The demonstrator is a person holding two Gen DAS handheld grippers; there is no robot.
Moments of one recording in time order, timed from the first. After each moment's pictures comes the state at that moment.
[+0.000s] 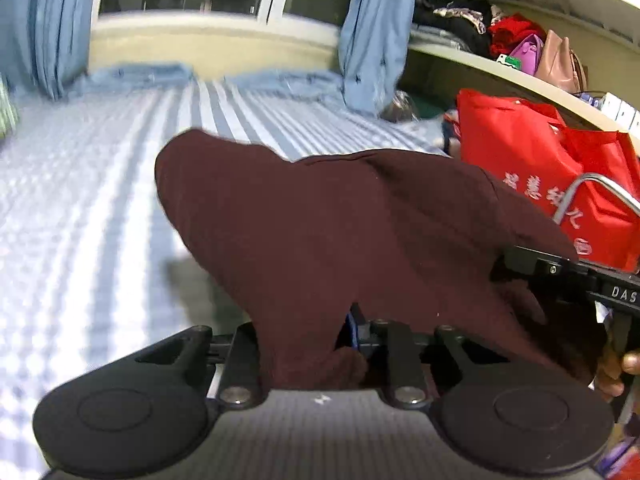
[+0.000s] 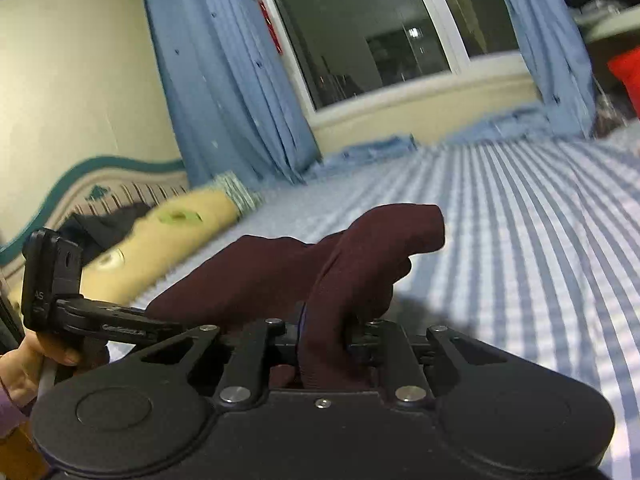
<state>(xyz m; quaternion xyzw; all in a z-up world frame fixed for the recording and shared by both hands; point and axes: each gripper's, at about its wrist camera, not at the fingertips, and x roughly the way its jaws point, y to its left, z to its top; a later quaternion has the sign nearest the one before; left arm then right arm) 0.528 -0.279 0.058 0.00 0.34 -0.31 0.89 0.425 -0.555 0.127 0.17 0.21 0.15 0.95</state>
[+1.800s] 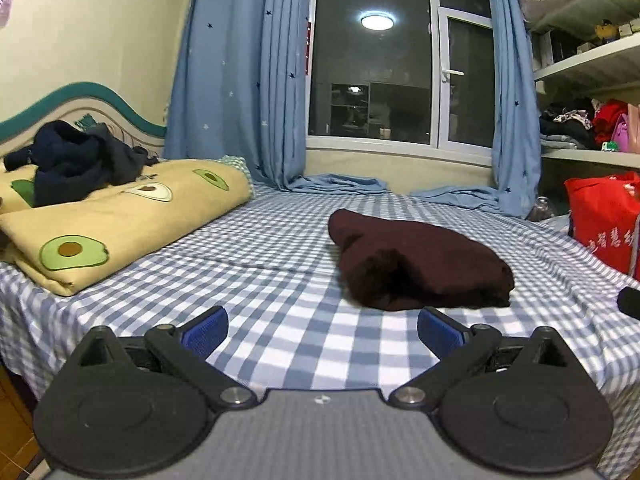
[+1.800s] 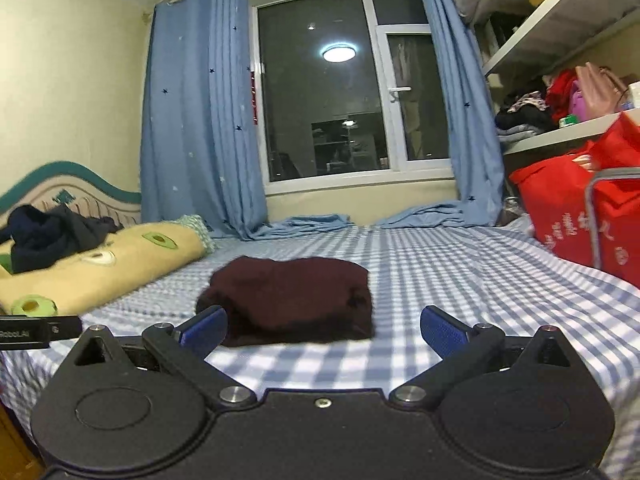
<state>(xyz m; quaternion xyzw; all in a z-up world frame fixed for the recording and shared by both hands) 0.133 -0.177 0.073 -0.02 0.17 0.00 0.98 0.110 -0.397 0.136 0.06 0.11 -0.02 0.99</state>
